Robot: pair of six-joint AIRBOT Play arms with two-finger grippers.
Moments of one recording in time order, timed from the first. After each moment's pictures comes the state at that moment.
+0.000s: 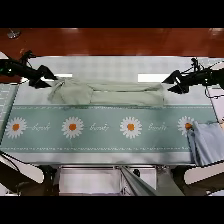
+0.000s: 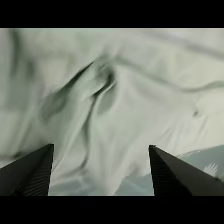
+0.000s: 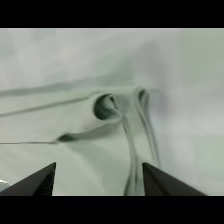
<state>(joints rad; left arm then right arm) 0.33 -1.89 1.73 0.95 -1.48 -1.39 -0.30 -1.74 1.39 -0.84 1.22 1.43</state>
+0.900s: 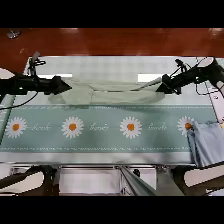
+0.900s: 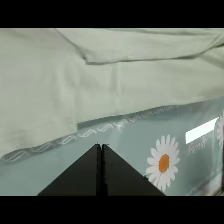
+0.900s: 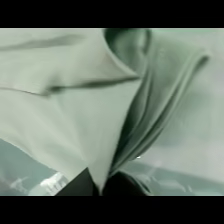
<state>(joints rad) 0.09 -1.32 1.02 0.66 -1.10 -1.12 -0.16 -1.68 1.40 -0.95 1.36 1.46</state>
